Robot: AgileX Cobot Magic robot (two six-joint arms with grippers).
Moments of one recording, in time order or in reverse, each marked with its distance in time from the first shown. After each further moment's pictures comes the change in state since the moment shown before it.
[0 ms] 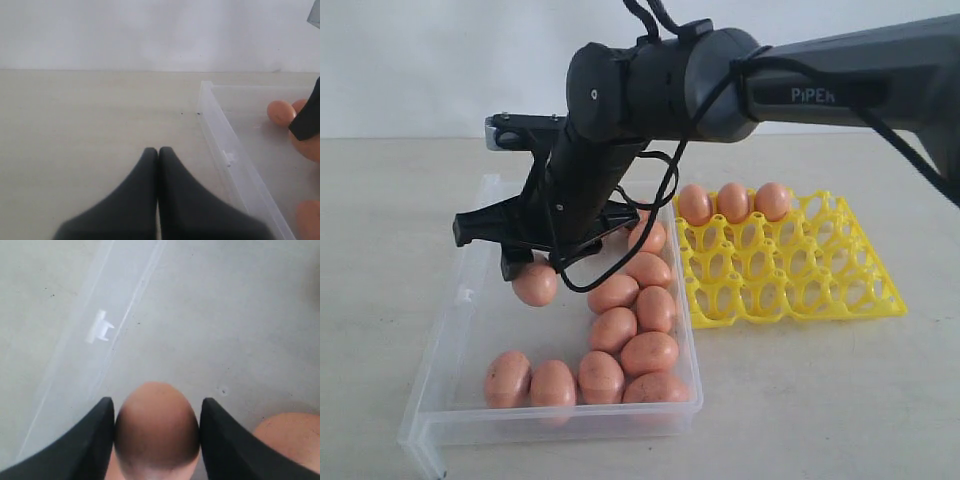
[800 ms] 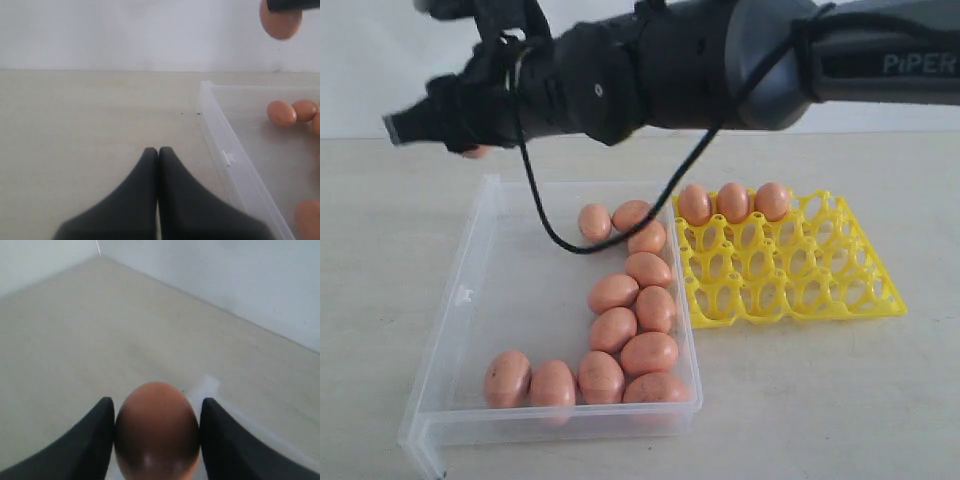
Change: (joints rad) left arm 0.000 0.000 0.000 0.000 0.000 0.000; right arm 0.072 -0.172 0.162 -0.292 -0.675 -0.047
